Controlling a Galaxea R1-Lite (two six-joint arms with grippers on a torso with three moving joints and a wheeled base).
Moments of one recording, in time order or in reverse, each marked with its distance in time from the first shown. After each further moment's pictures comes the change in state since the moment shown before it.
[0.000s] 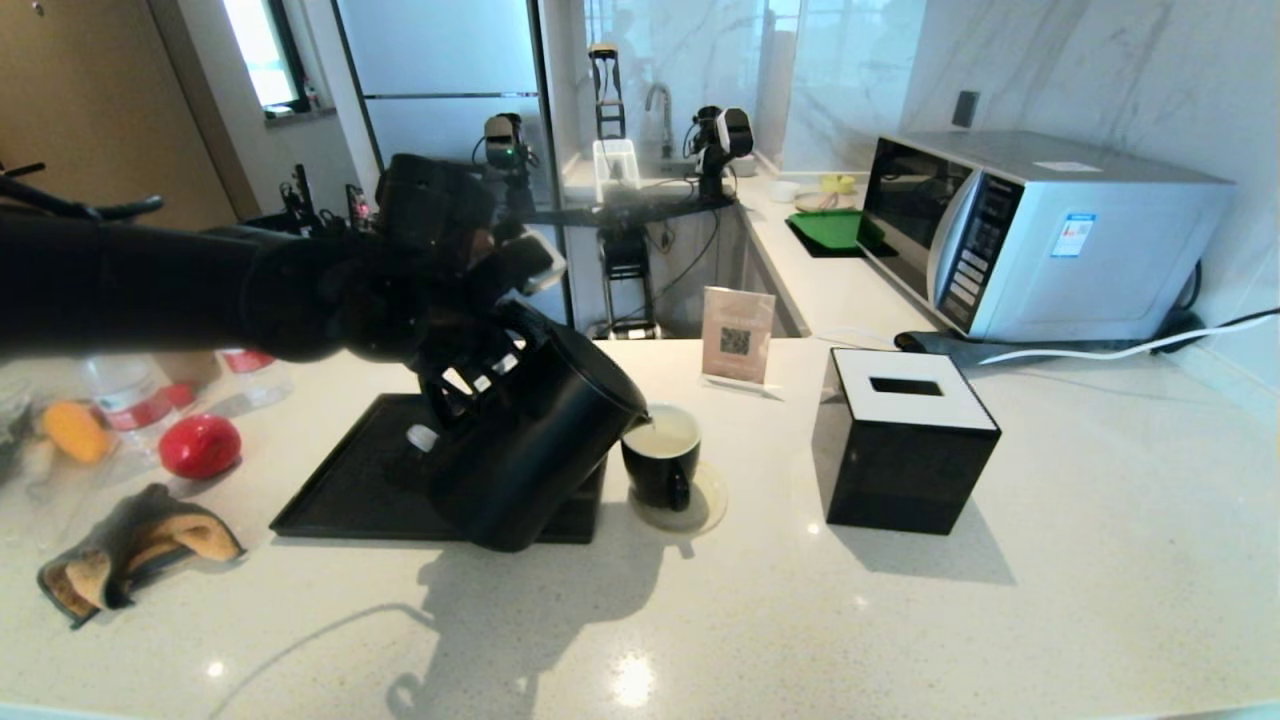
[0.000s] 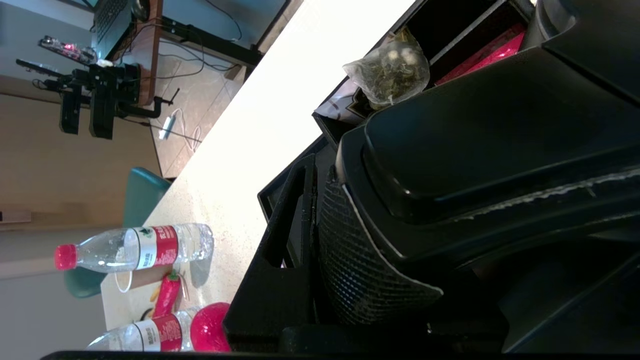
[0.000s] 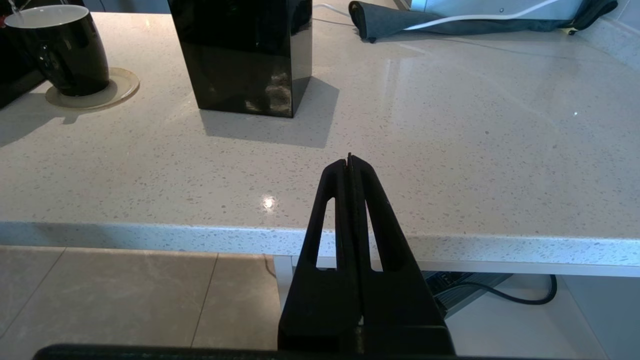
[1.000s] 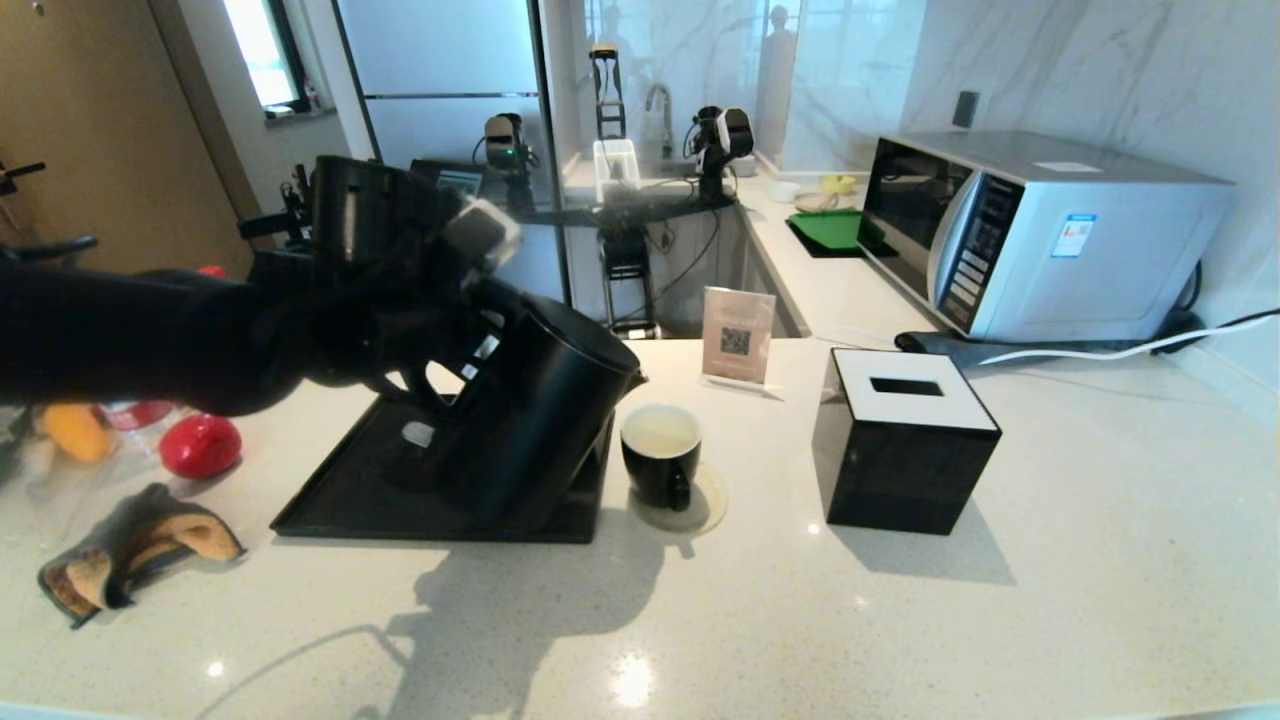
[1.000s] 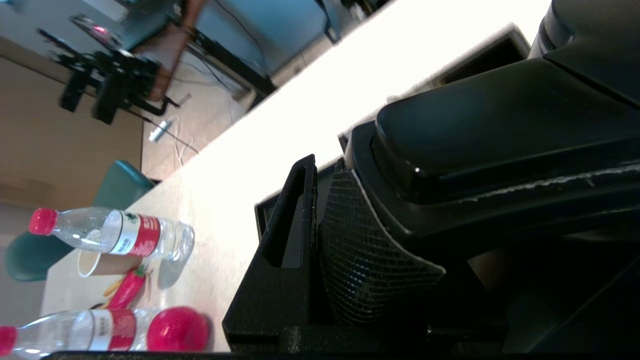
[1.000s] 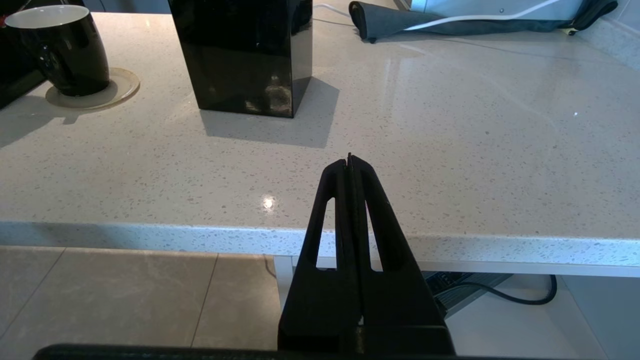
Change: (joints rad) left arm 0.024 -0.099 0.216 -0.313 -0.014 -0.155; right arm 0.000 0.000 0.000 0.000 0.000 0.000
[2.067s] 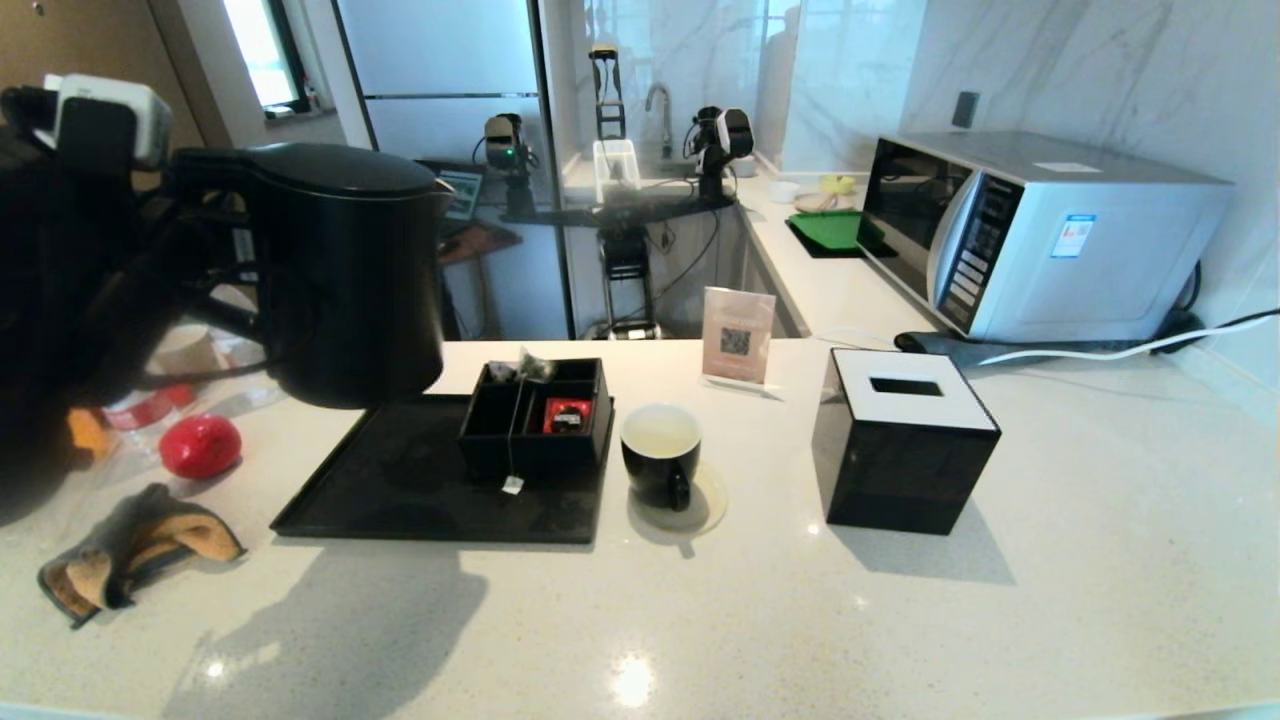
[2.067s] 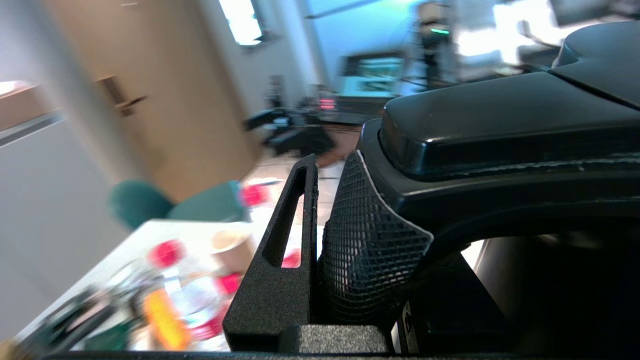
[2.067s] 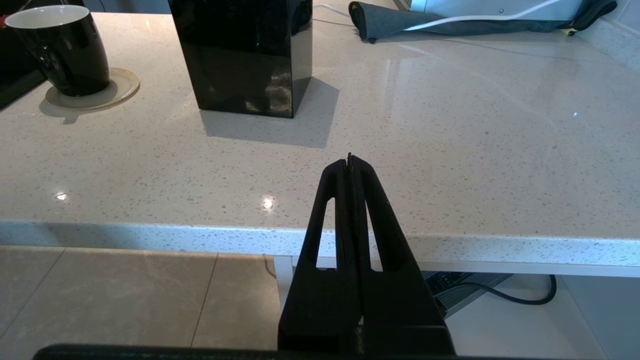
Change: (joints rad) left arm 0.378 -0.210 0.382 -0.778 0.000 -0.177; right arm 0.000 0.000 0.000 0.000 0.000 0.000
